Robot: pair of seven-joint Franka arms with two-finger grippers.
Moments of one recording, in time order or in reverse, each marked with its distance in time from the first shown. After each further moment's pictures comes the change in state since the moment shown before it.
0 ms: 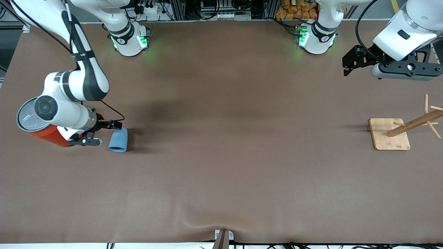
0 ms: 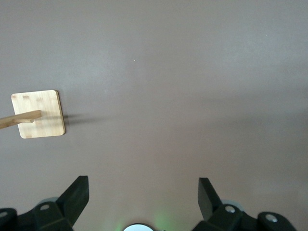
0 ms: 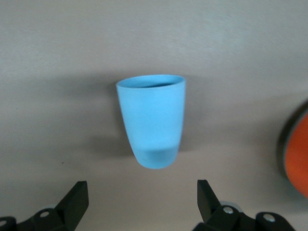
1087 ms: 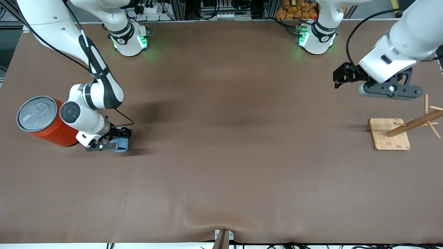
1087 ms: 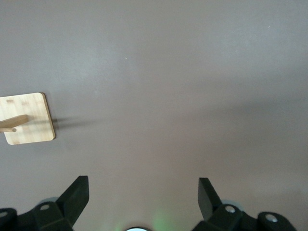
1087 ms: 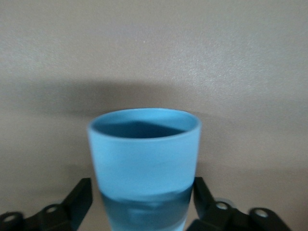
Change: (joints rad) left arm -0.008 0.097 -0.012 -0.005 -0.002 0.032 0.006; right arm -0.001 0.167 -0.009 -0.063 0.000 0.333 -0.151
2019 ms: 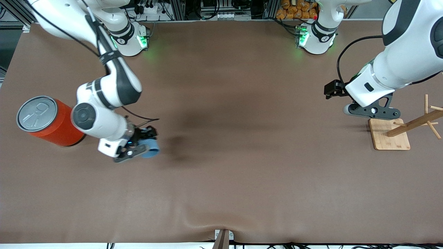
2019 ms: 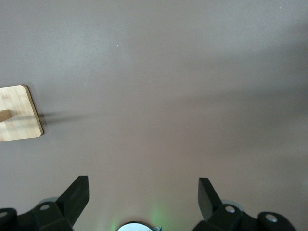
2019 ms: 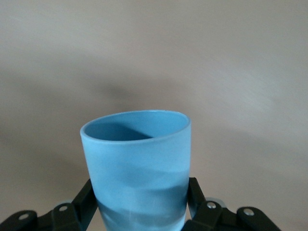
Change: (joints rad) left arm 0.005 0.063 -0.011 -0.008 -0.009 -0.002 0.002; right arm 0.049 0.025 0.266 0.472 0.033 -0.429 -0.007
